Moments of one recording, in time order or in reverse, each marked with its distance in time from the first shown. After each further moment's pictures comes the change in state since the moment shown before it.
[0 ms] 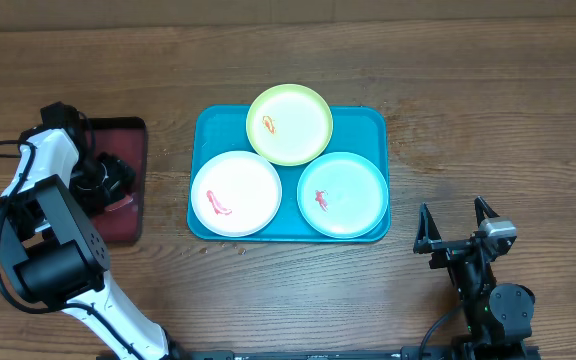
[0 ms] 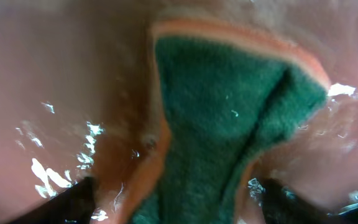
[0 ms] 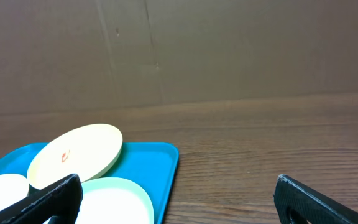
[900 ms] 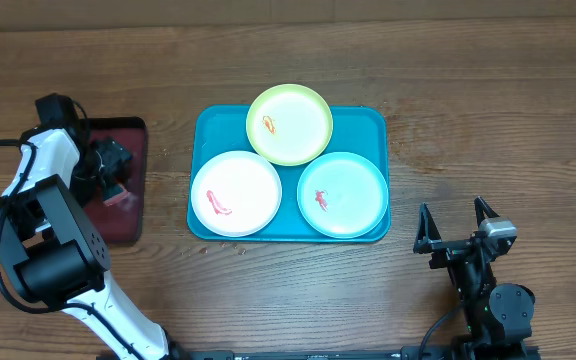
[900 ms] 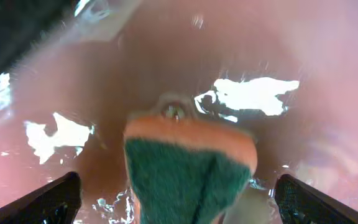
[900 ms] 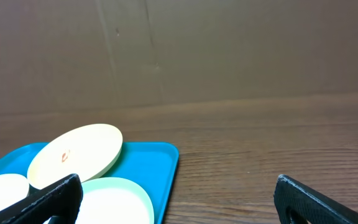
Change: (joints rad) left arm 0.000 0.000 -0.003 0.208 -0.055 -0.016; right arm 0.000 0.000 0.000 0.000 0.000 0.000
